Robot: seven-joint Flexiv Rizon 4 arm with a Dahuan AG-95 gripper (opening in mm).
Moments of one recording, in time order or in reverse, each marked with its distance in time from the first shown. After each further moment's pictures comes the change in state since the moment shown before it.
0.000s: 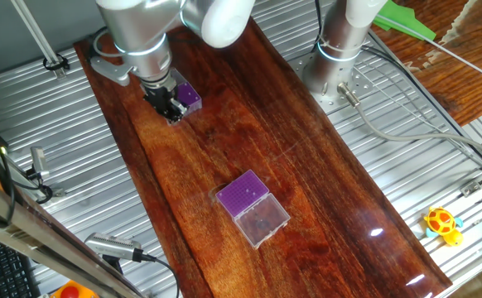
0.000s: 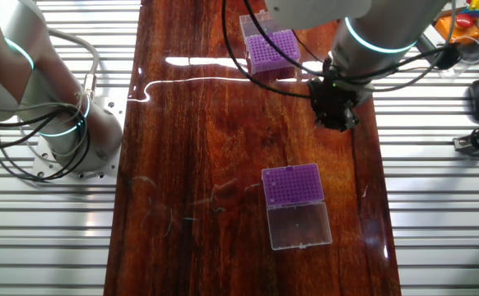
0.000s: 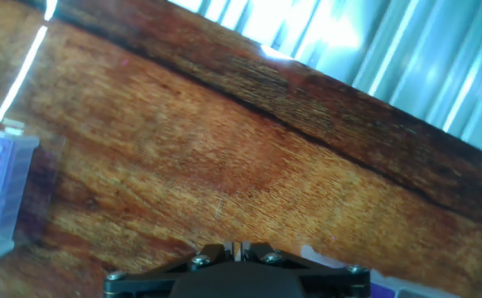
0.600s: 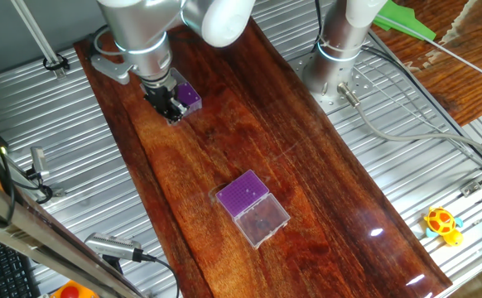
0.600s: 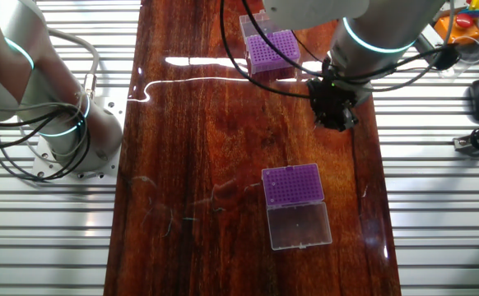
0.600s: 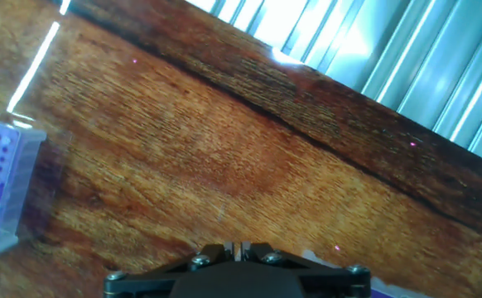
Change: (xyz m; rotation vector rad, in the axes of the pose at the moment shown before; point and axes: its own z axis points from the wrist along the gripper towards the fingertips) arm -0.009 0.008 0.001 -0.004 -0.012 0.053
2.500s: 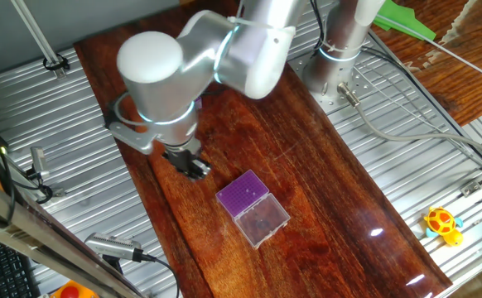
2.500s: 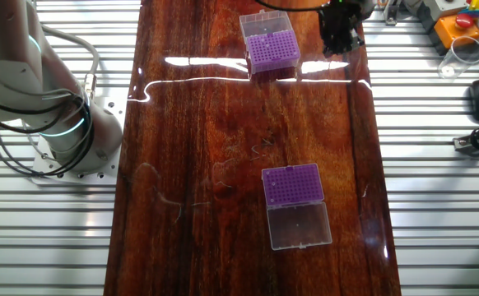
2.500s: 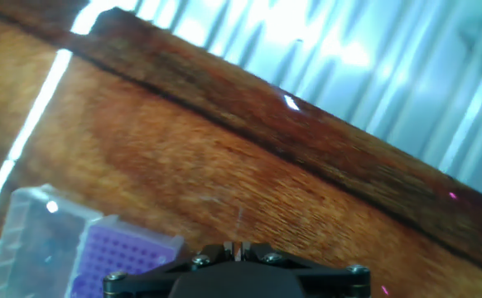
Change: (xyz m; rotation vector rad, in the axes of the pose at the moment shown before) arm -0.096 0.151 0.005 -0.017 -0.029 -0.058
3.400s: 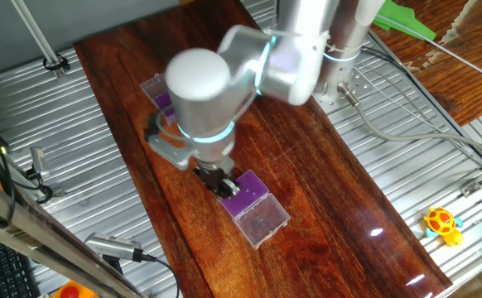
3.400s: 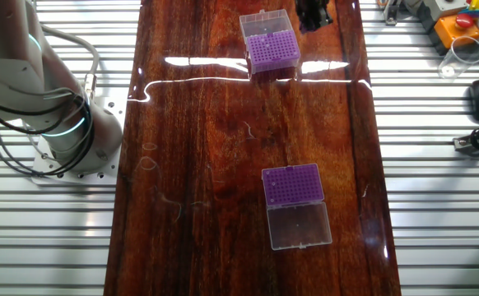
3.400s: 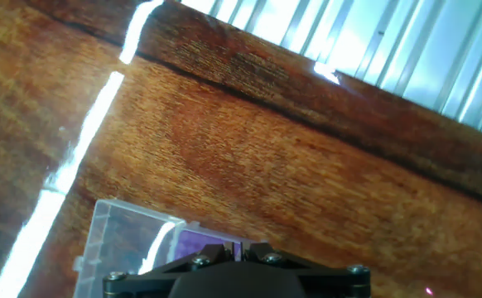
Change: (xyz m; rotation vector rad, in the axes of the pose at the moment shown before) arm -0.003 0.072 0.027 0.008 -0.027 0.150
